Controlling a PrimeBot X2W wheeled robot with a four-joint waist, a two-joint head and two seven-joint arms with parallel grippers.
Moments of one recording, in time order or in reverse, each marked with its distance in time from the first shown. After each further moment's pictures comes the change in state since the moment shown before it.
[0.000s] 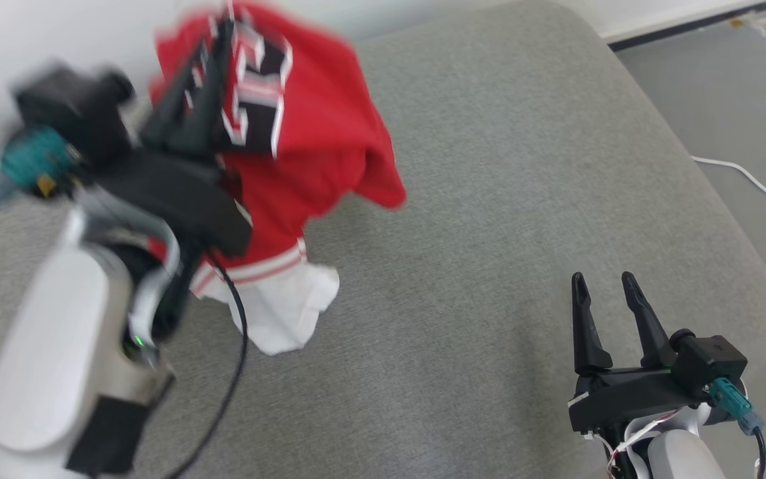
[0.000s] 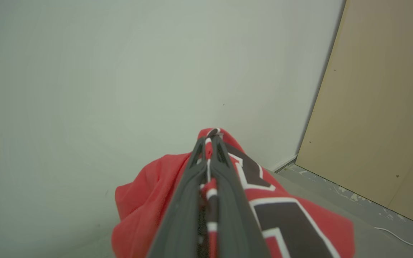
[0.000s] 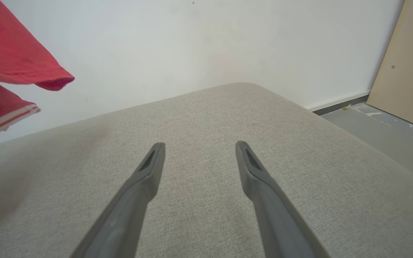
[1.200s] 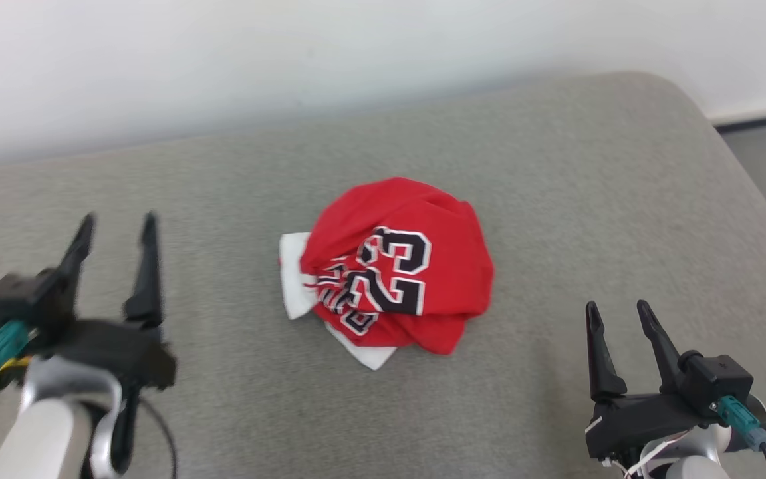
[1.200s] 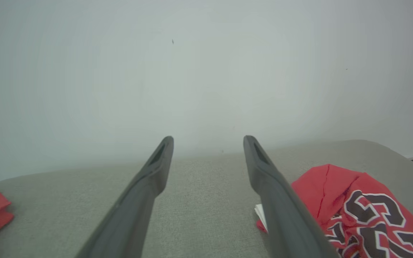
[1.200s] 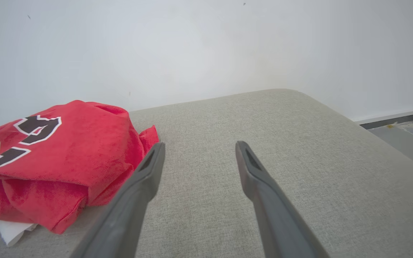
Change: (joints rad) left arm 0.380 0.095 0.078 0.063 0.013 0.144 -0.202; right arm 0.073 0.000 -0.049 -0.048 -0.075 0.000 0.070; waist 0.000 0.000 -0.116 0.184
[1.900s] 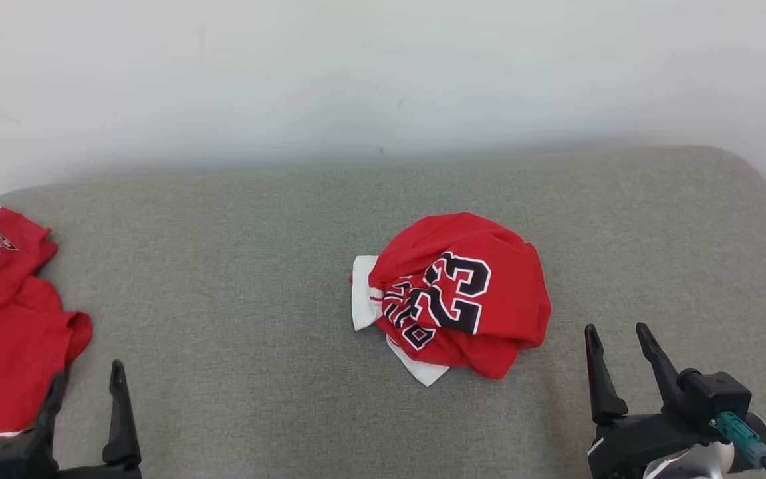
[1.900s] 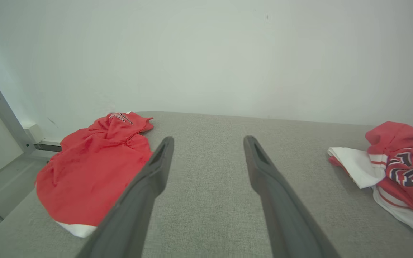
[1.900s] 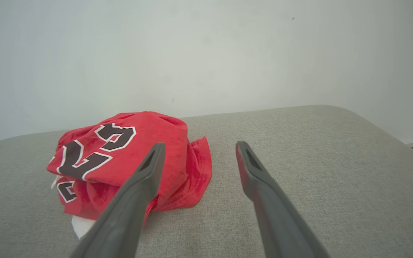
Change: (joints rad) left arm 0.395 0.024 0.062 -0.120 0.008 0.137 -0.081; right arm 0.066 0.000 0.006 -0.051 -0.002 0.000 0.054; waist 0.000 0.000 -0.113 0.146
